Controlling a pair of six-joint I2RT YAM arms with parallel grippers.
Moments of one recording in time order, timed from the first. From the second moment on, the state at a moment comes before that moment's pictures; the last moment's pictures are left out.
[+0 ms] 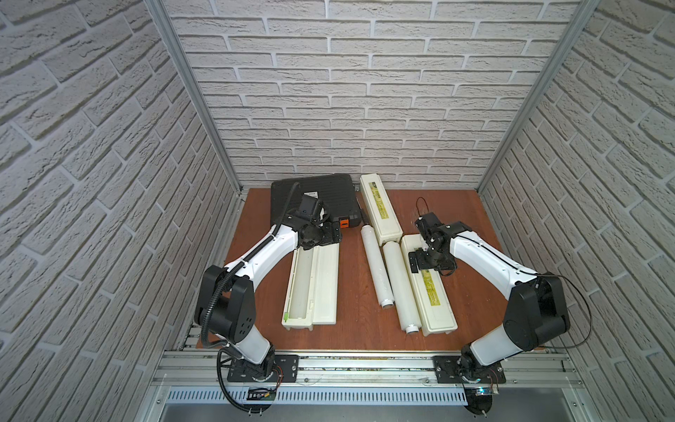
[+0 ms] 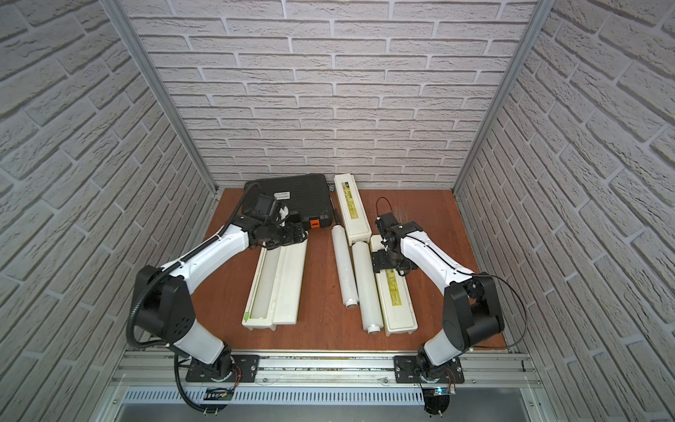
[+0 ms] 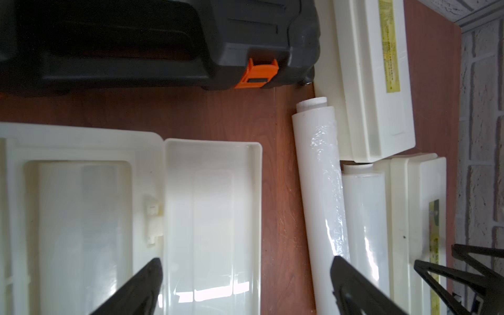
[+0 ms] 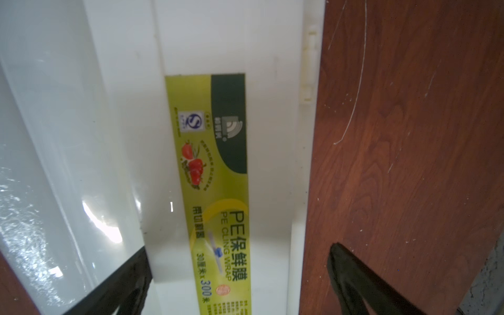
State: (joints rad) left arm -0.43 1.62 1.30 -0.67 0.19 -0.51; right arm 0.29 1.54 1.18 -1.09 0.13 0.27
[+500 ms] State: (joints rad) left arm -0.46 1.70 1.38 -0.67 0.20 -0.51; right arm 0.28 1.63 1.10 -1.04 0.02 0.29
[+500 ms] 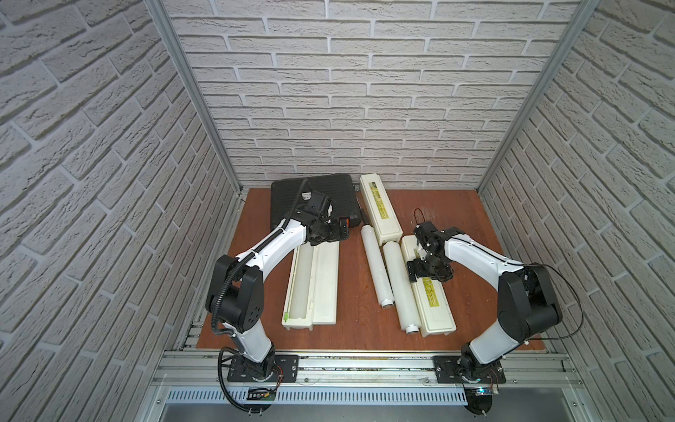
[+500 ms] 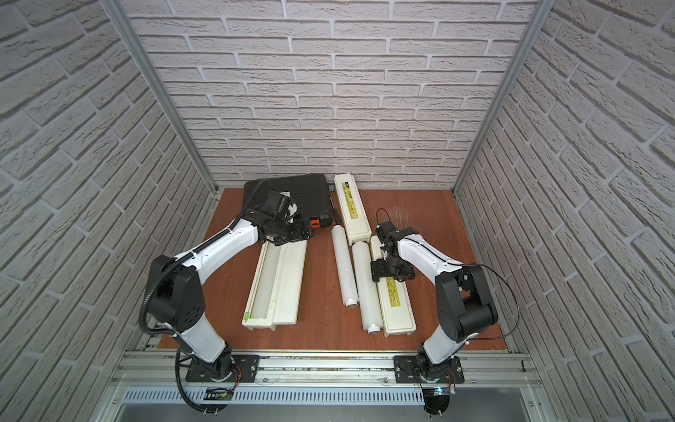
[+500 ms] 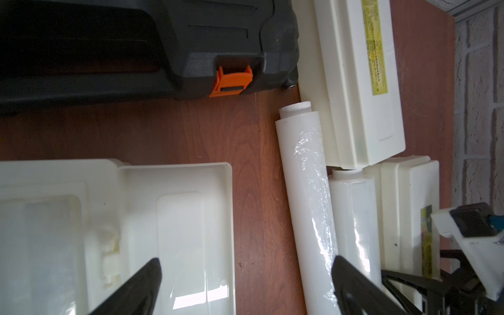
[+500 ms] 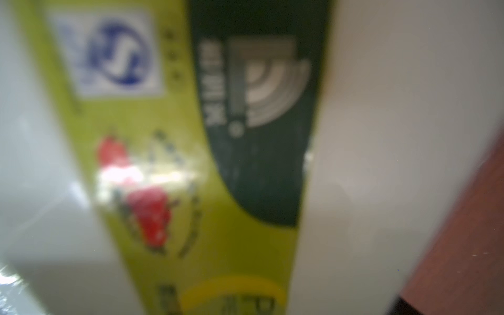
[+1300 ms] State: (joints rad) left arm -0.46 1.74 1.38 -0.66 0.26 -0.51; right arm 0.48 1.71 1.21 -1.01 0.00 0.58
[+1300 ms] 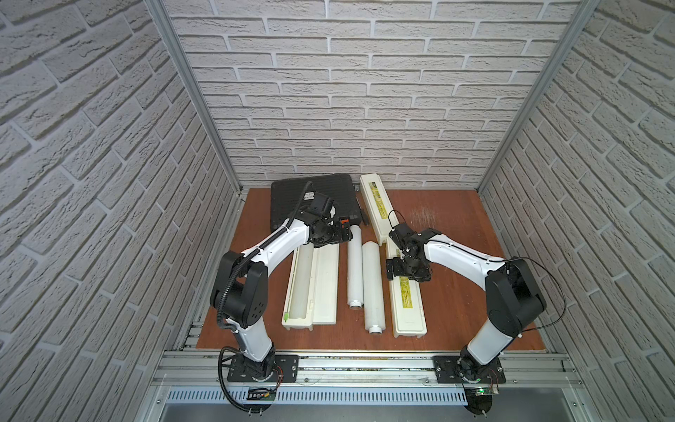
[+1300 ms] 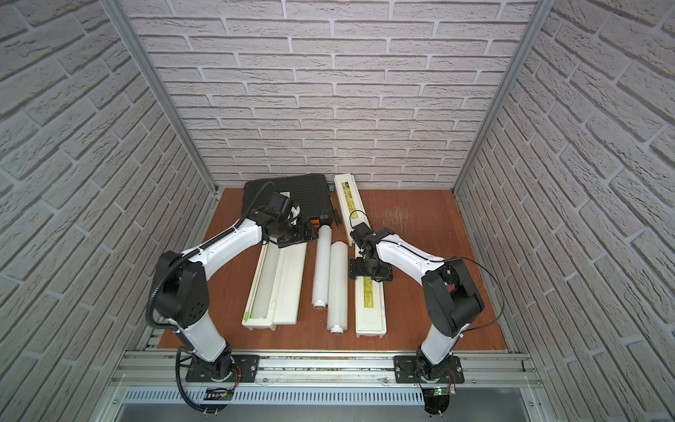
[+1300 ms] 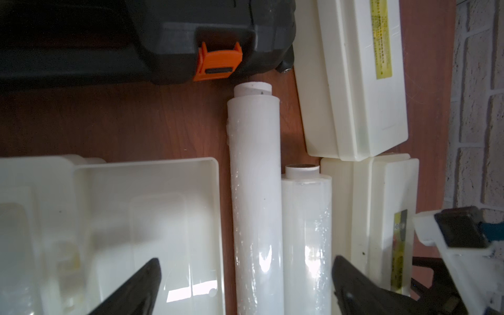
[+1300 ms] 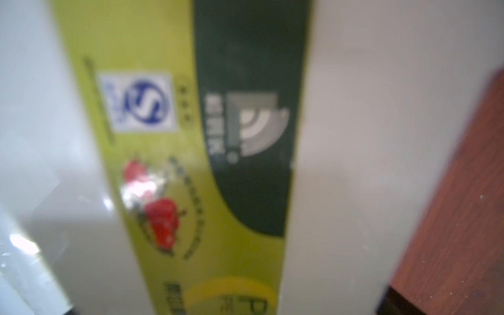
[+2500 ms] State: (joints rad) left arm -0.45 1.72 1.07 0.11 0.74 -0.79; right arm 0.31 1.55 1.21 -0.82 -0.61 0.27
